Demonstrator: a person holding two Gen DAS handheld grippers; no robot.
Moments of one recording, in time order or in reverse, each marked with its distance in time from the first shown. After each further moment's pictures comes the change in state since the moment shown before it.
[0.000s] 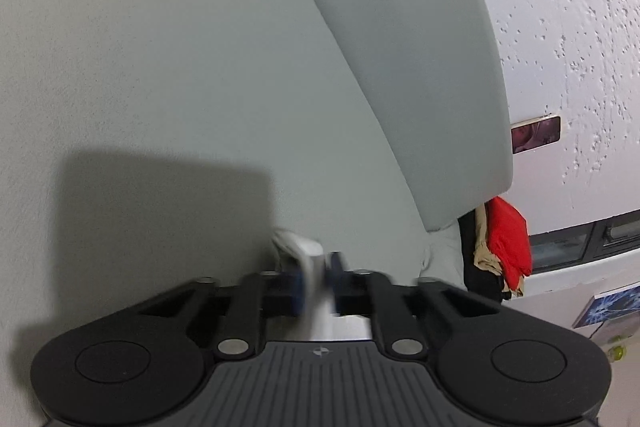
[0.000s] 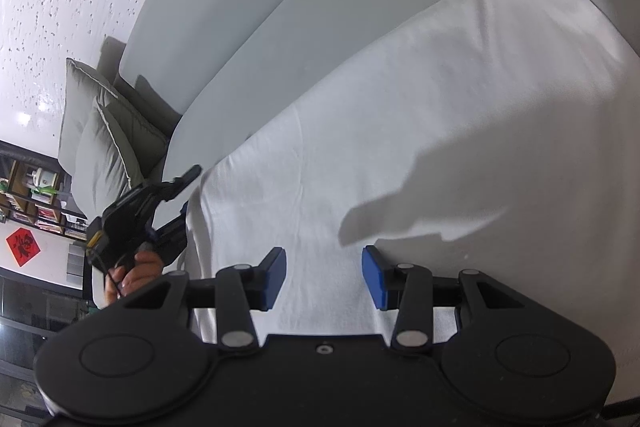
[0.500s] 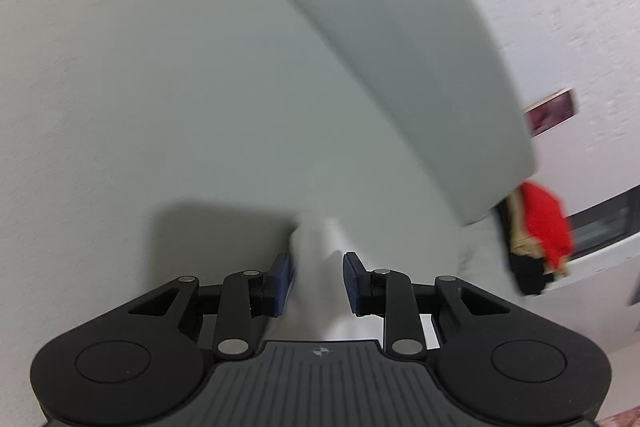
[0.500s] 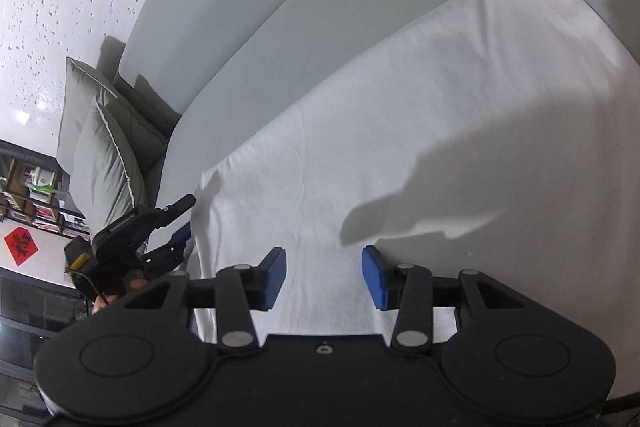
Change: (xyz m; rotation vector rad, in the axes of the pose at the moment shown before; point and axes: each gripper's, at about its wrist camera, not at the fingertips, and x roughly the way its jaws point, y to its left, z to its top) left arm -0.045 -0.018 -0.025 0.108 -0.055 0.097; right arm -0.003 0.002 0.000 0.003 -0.005 -0.004
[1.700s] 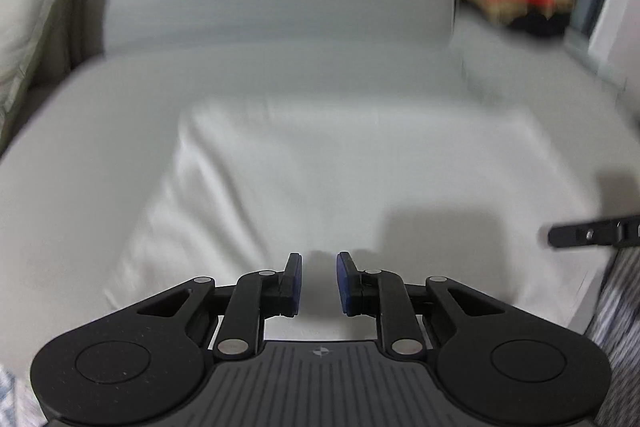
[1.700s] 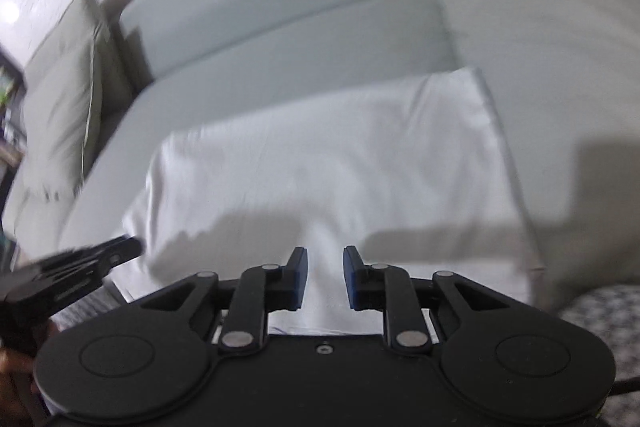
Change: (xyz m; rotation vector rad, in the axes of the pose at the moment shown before) left arm -0.025 -0.131 -0.208 0.776 0.125 0.471; right arm -0.071 0.024 -0.045 -0.363 -0.049 -0.299
